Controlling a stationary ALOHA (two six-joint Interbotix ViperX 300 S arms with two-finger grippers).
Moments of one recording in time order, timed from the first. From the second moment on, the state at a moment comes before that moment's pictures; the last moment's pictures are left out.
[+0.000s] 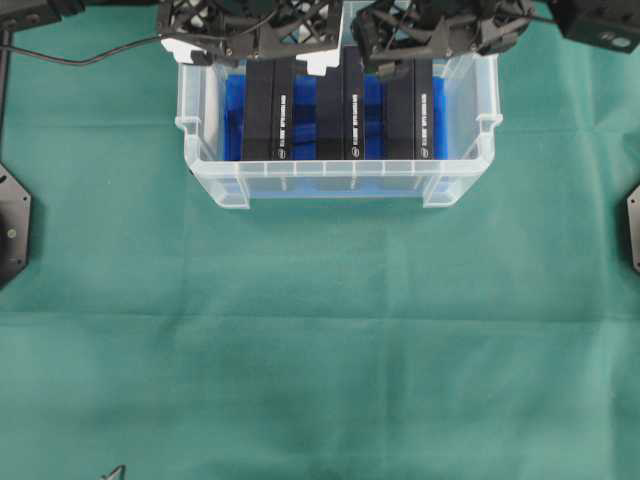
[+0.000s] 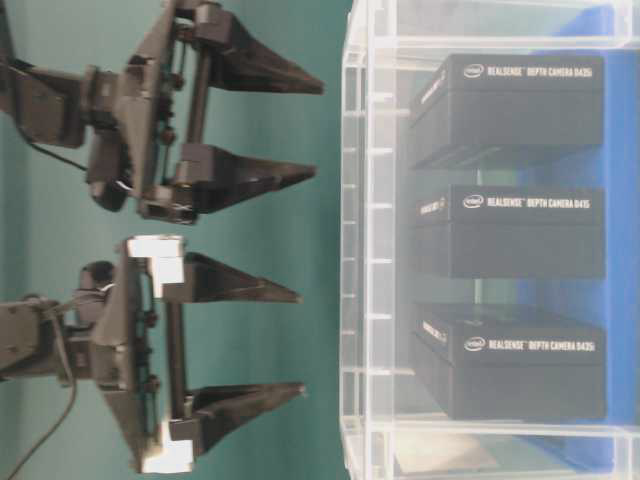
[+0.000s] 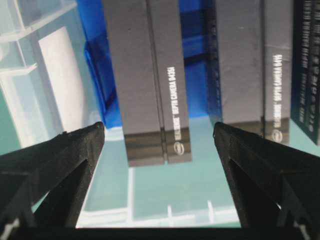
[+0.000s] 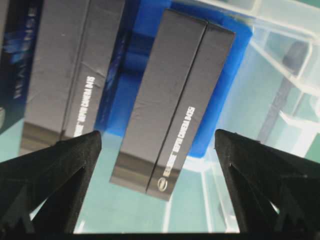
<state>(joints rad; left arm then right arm) 0.26 0.15 -0.15 0.15 1.40 -1.21 -0.32 0.04 0.03 -0.09 1.27 1.16</state>
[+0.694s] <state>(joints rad) 0.28 0.21 0.01 0.15 1.21 -1.22 -0.32 0.10 0.16 -0.11 1.10 1.16</state>
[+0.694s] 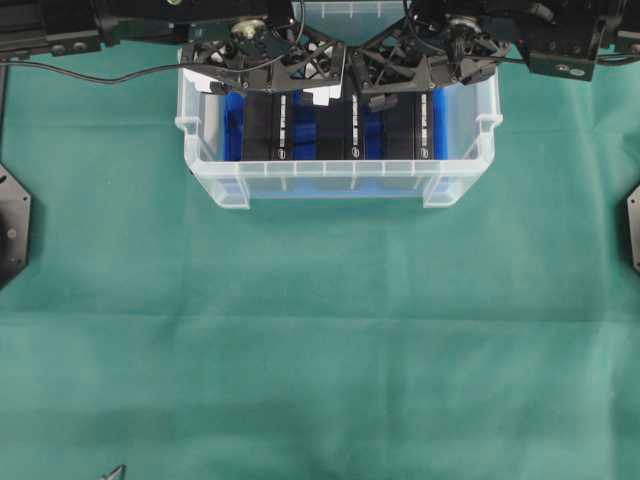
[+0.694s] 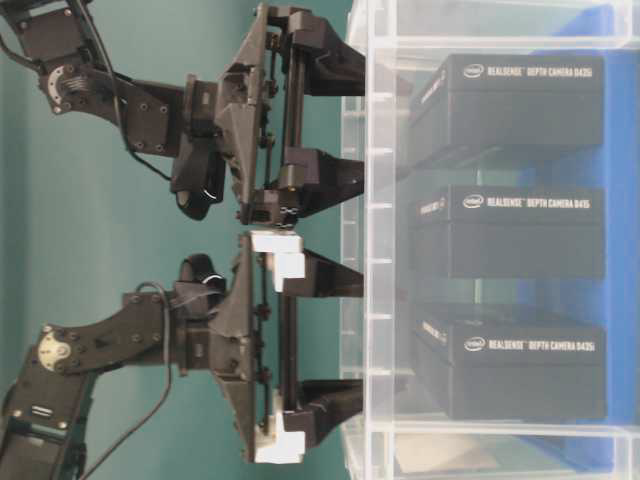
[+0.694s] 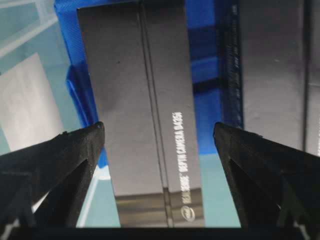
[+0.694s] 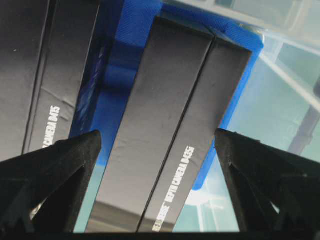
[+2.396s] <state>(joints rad) 0.31 0.21 0.10 0.12 1.10 -1.19 -0.32 0.13 0.20 -0.07 1.08 1.34</state>
